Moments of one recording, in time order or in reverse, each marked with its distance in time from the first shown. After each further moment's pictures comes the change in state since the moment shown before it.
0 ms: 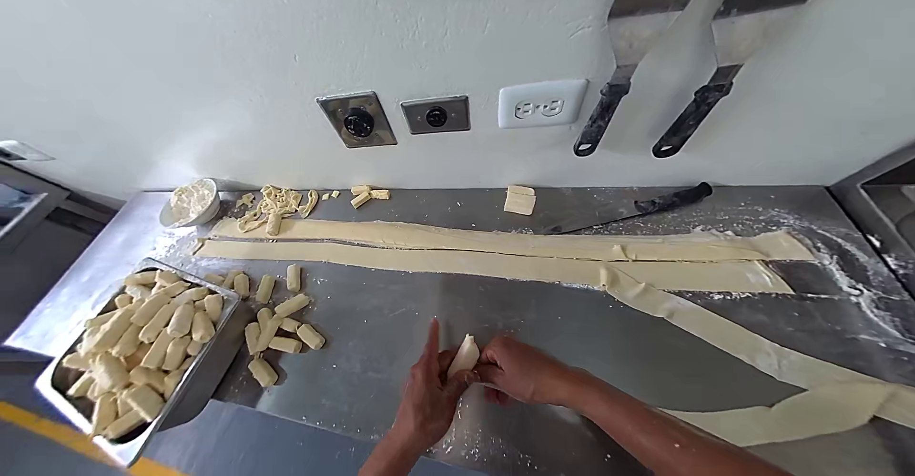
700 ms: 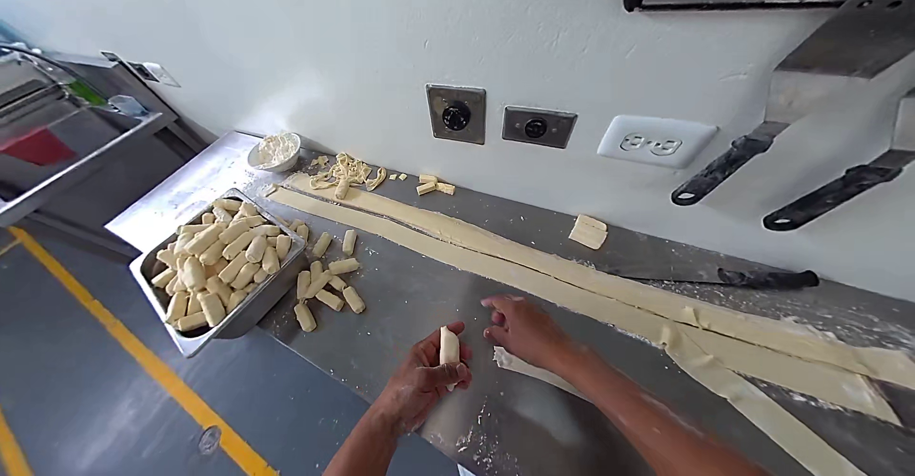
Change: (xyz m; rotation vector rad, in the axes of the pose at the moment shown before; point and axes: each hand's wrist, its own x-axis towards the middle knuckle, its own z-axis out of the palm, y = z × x) left_hand -0.025 0.001 -0.047 -0.792 0.009 -0.103; right_hand 0.049 -0.046 -0.028 -0.460 0.233 -0.088
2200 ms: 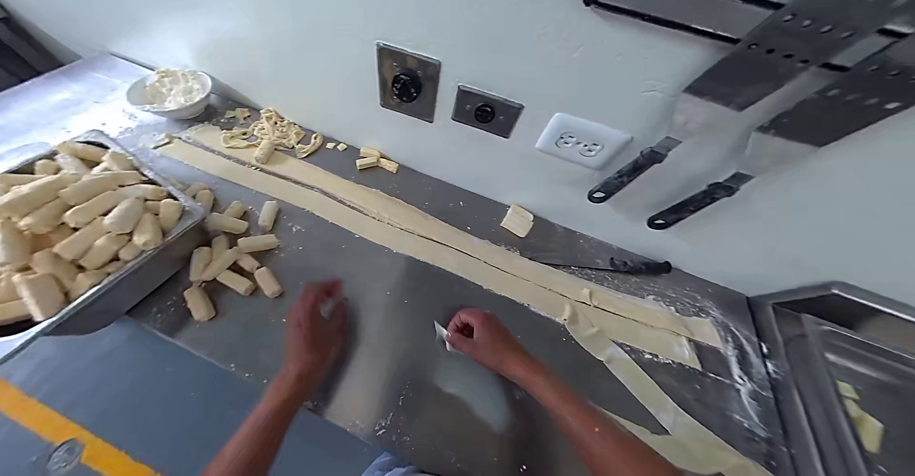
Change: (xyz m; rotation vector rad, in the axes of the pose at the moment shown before) left_hand 0.043 -0.013 -0.064 1.187 0.532 0.508; right_hand -0.039 0.052 0.016 0.177 0.030 0.130
